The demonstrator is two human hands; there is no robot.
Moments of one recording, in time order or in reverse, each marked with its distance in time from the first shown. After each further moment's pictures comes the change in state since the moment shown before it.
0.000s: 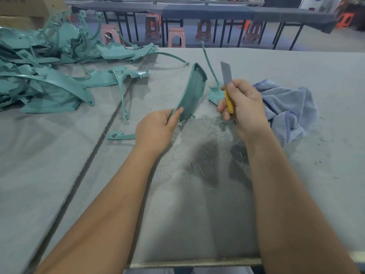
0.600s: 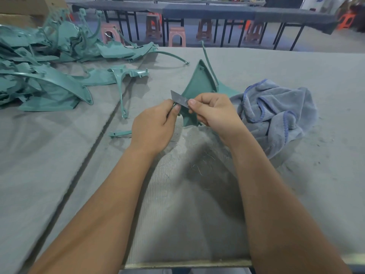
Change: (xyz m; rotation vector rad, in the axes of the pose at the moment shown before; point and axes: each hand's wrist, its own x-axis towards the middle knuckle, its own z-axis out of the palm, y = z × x) left_hand -0.007 0.009 -0.013 0.016 0.092 0.215; right_hand -0.013 -0.001 0.040 -0.162 -0.277 0.022
